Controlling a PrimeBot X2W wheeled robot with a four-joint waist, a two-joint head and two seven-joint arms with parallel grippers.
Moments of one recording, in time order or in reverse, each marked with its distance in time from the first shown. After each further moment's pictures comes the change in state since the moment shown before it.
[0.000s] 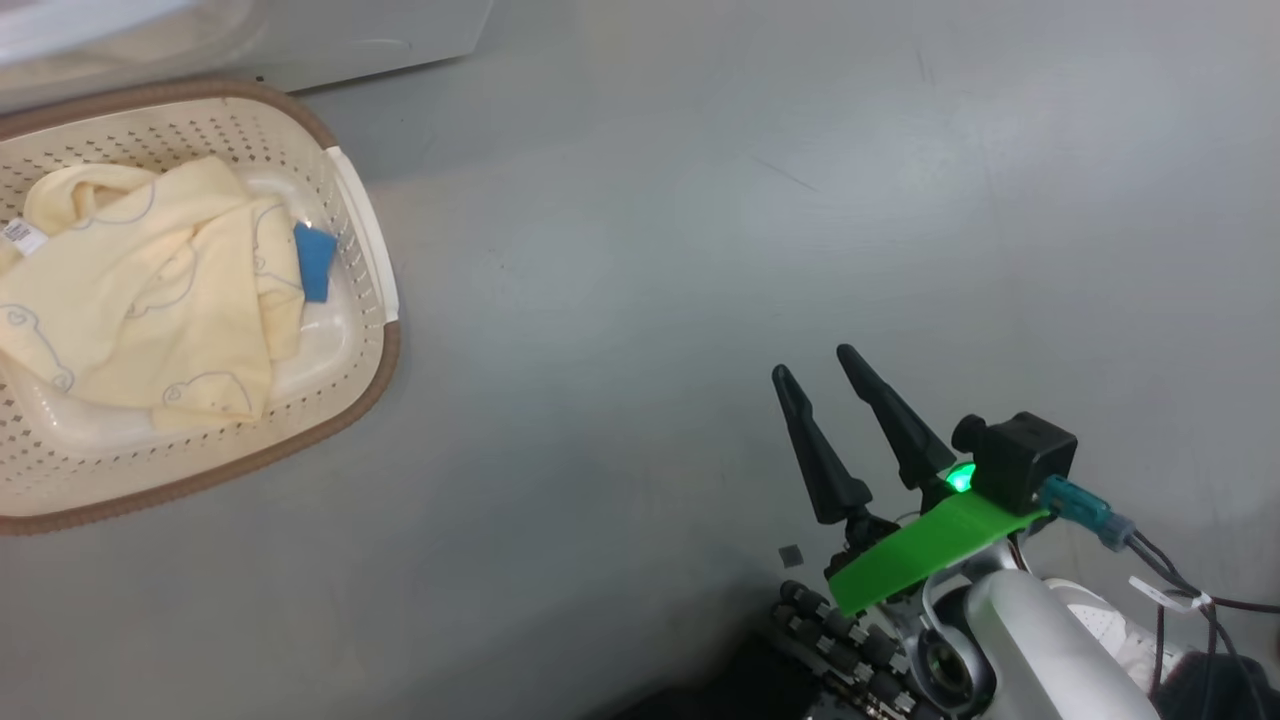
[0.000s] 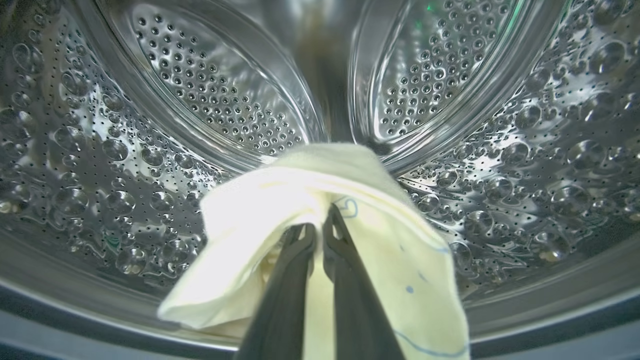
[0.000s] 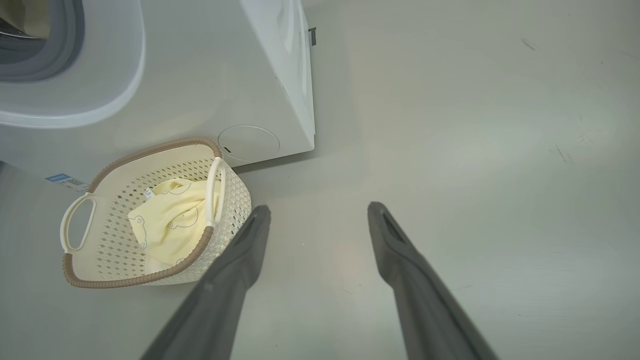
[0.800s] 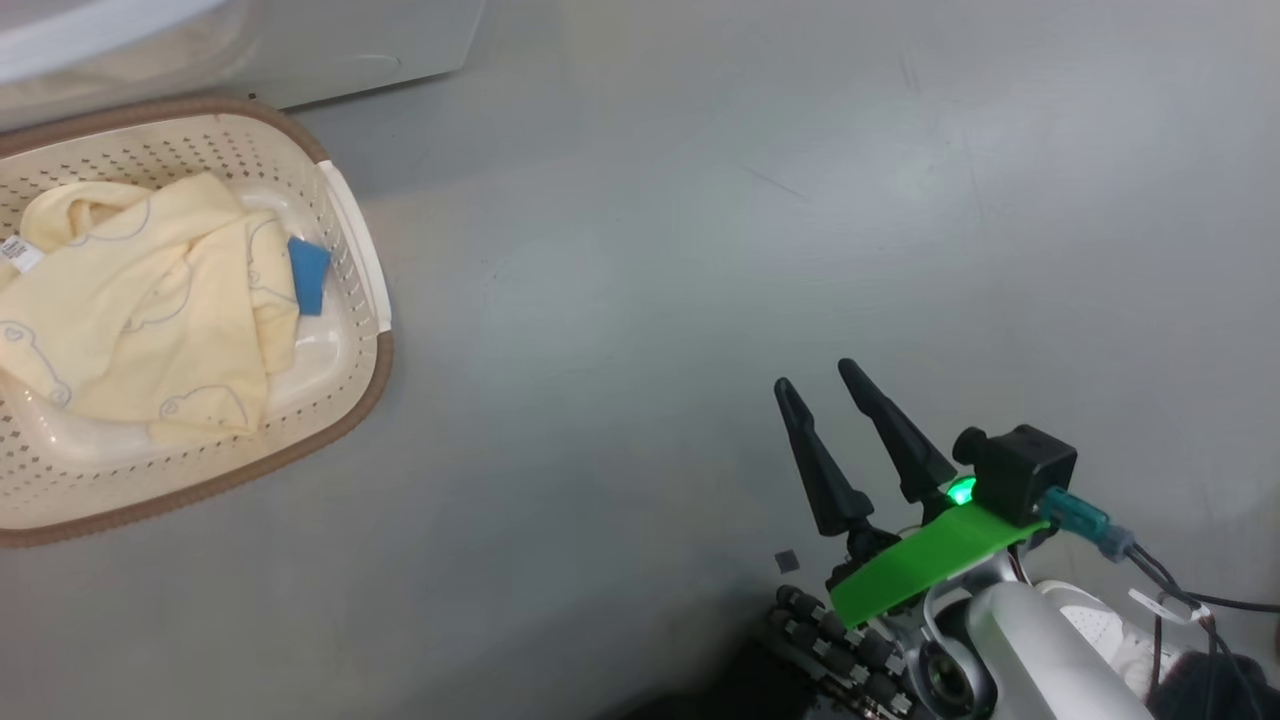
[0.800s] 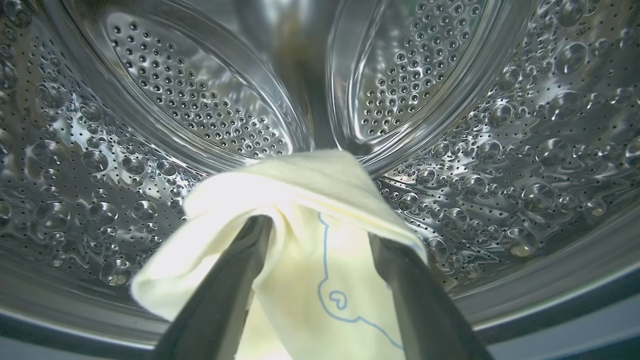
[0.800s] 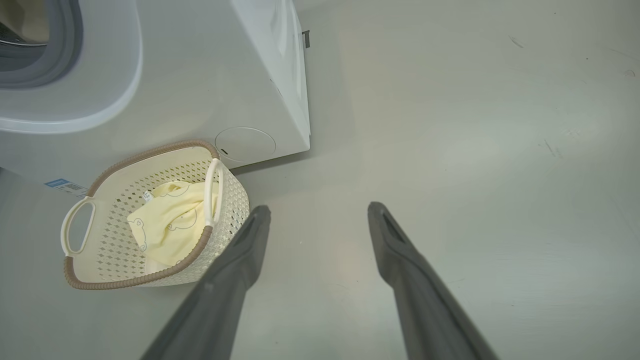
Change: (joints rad) left arm -0.020 -0.009 -0.044 0.047 -0.009 -0.027 0.014; right arm 0.021 0.000 0.000 0.000 0.009 0.000 0.000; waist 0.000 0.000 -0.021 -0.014
